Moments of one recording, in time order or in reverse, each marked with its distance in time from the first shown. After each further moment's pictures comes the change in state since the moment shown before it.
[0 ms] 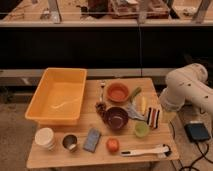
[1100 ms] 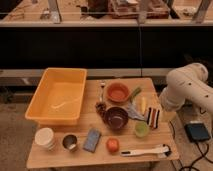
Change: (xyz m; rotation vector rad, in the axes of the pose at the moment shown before) arm 0.000 -0.012 -0.004 0.027 -0.036 -0.048
